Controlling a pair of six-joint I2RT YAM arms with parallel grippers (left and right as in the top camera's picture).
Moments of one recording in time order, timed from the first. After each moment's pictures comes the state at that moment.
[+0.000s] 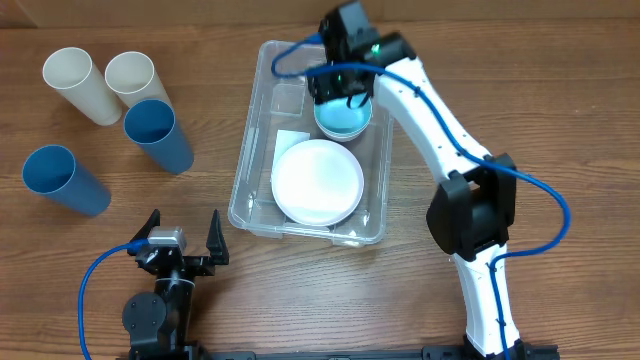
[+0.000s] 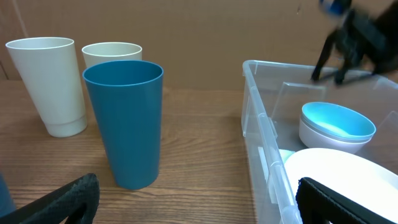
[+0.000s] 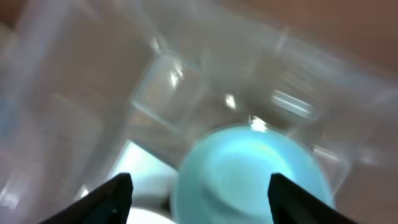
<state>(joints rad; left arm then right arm) 0.12 0.01 0.02 -0.08 0.16 -0.07 0.44 2.34 2.36 -1.05 -0.13 0.12</state>
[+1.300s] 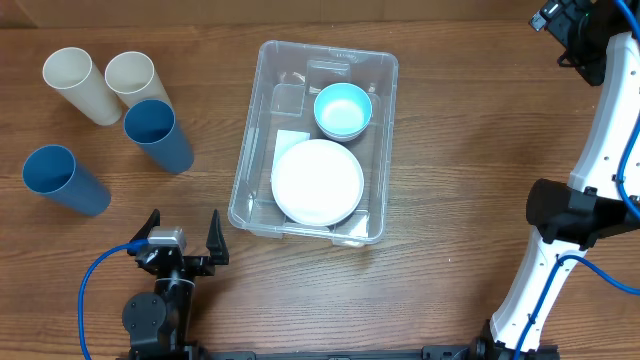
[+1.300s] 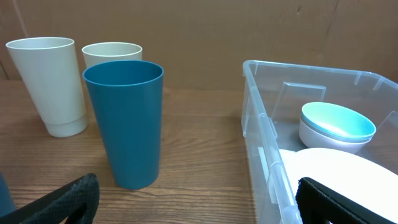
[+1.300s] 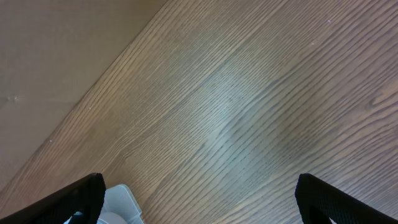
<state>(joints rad) 0.12 0.01 0.02 -0.08 0.16 -0.07 -0.23 2.33 2.90 -1.64 -0.01 0.56</state>
